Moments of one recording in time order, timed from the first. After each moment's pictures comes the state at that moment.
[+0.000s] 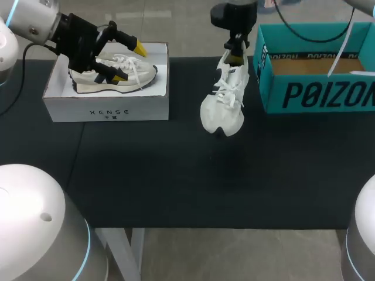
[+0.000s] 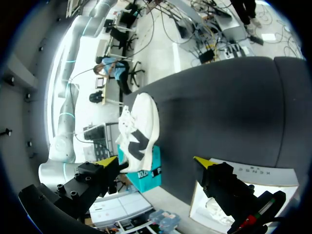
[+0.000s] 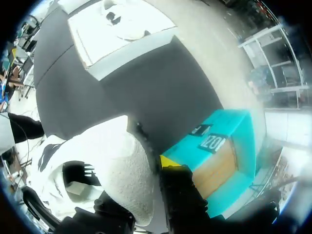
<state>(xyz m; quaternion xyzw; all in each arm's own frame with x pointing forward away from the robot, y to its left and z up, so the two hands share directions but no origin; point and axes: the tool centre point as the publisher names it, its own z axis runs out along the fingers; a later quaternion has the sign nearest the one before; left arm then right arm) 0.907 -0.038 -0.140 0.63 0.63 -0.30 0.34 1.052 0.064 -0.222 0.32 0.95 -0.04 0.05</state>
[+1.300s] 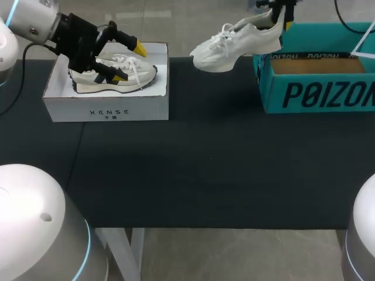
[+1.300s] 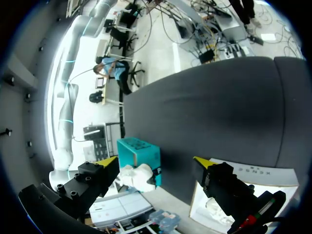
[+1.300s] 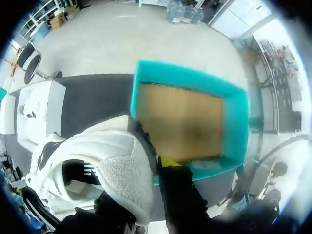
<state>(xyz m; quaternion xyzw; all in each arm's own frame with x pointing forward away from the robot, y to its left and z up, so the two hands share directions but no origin) 0.907 -0.038 -0.140 0.63 0.63 -0.30 0.34 1.136 -0.060 -0.189 0.70 0.71 -0.03 0.07</state>
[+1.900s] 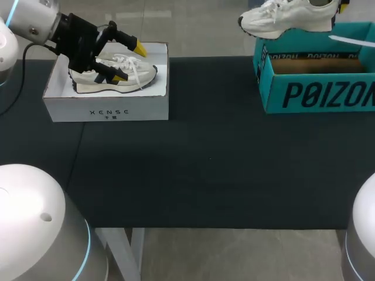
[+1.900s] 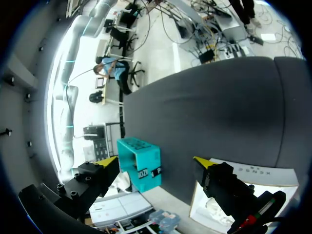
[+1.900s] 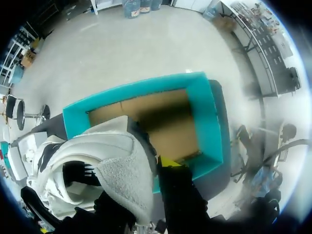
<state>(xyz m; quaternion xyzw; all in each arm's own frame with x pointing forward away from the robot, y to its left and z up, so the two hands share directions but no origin) 0.907 -0.038 -0.140 0.63 0.63 -0.30 0.34 1.181 -0.218 -0.169 0.80 0.60 -0.03 0.04</state>
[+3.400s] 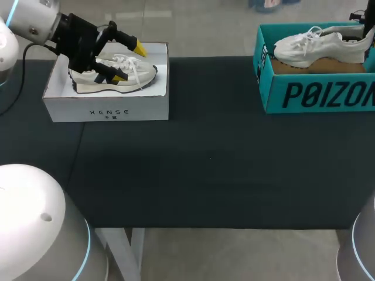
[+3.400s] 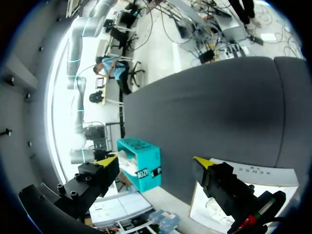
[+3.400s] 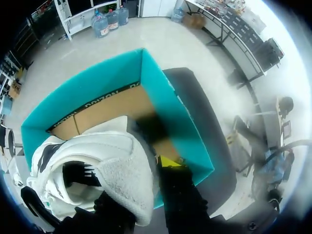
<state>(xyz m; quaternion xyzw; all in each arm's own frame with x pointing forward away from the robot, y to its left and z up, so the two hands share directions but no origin) 0.907 -0.038 -0.140 0.63 0.63 -0.30 0.34 1.122 -0.326 -0.254 0.84 0.52 -0.01 0.13</state>
